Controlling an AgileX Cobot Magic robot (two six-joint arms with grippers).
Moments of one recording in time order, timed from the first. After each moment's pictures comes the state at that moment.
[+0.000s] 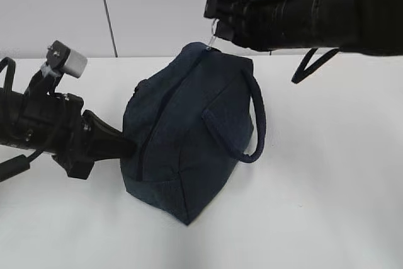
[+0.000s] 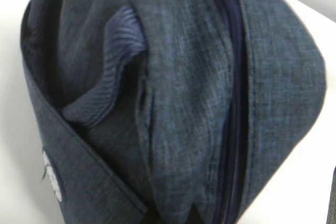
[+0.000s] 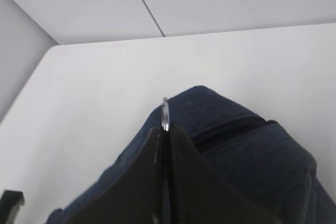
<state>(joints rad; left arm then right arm) -0.20 1.60 -0.75 -1.32 0.79 1.72 0.44 1.61 -1.12 1.65 0.12 -1.16</state>
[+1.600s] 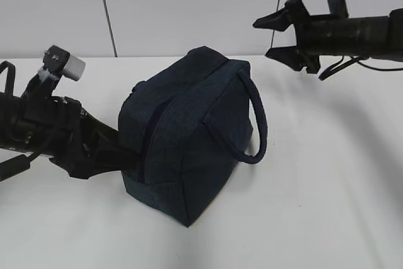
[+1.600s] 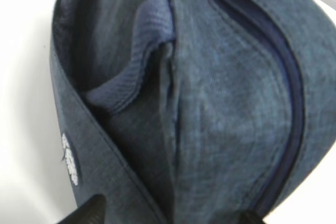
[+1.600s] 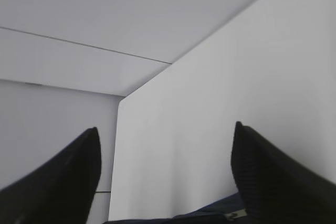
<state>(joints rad) -0.20 1.57 -0.74 -1.33 0.74 1.66 -0.04 2.07 -1.43 1.76 0.82 -0.98</state>
